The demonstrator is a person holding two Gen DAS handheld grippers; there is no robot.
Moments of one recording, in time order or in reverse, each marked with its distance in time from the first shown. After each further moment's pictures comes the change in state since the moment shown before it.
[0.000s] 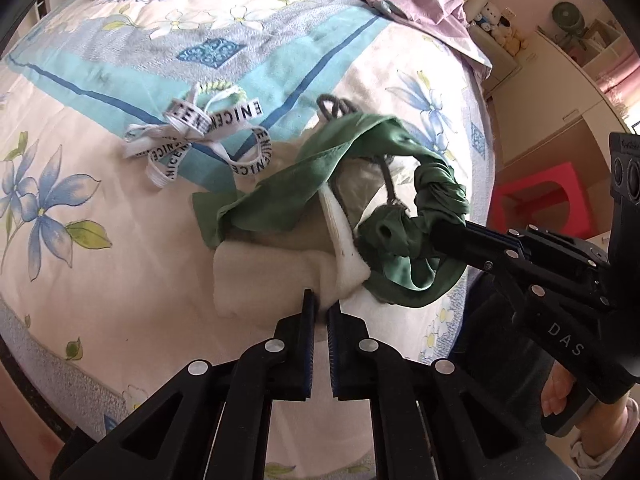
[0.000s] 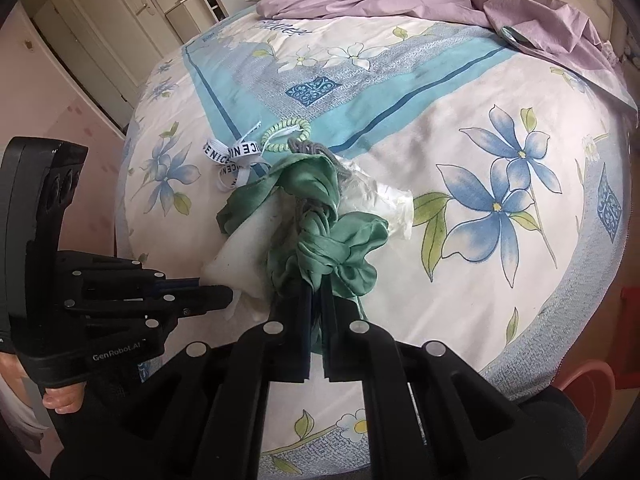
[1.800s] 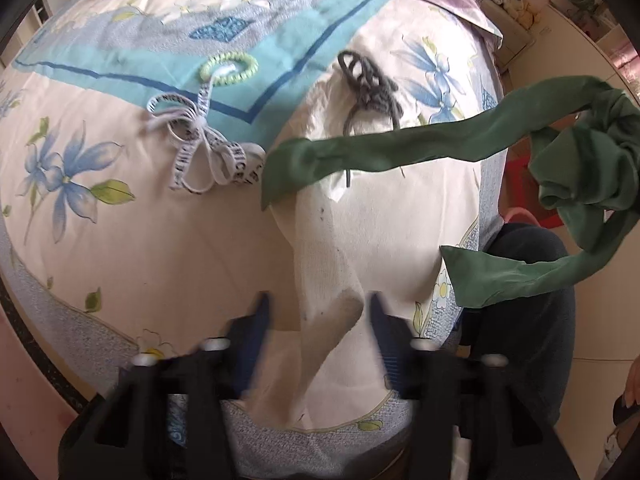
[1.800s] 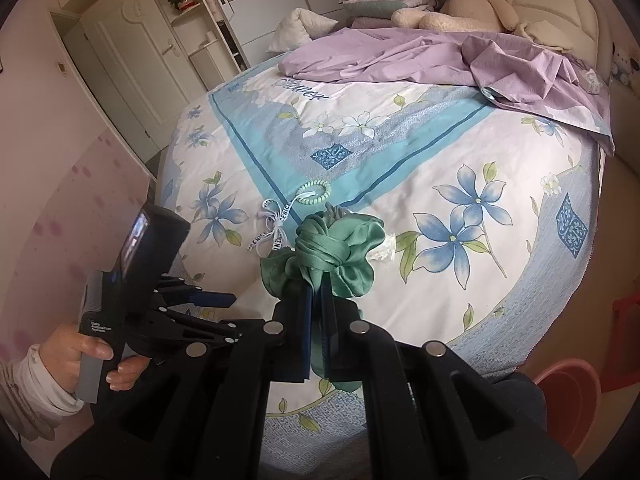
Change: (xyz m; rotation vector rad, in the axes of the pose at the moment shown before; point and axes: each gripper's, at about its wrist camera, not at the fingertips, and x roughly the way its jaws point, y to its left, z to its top) left arm 0.001 -0.011 -0.029 0.012 0.122 0.088; right arm -0.111 0.010 -0.017 -0.009 -0.159 0.040
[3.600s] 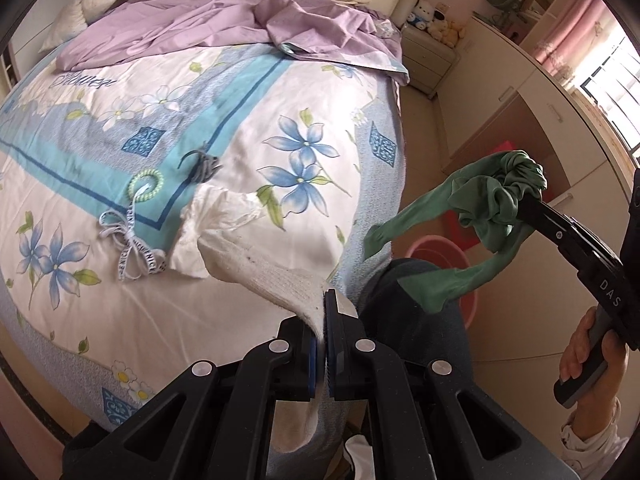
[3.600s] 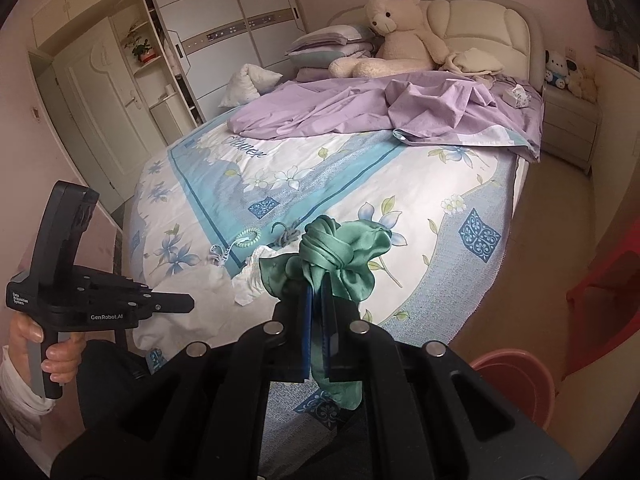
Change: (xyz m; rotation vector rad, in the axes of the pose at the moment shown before) left arm -0.110 -0.121 0.011 0.156 -0.185 -0.109; right arm -0.124 -0.069 -0.021 0.108 -0.189 -0.175
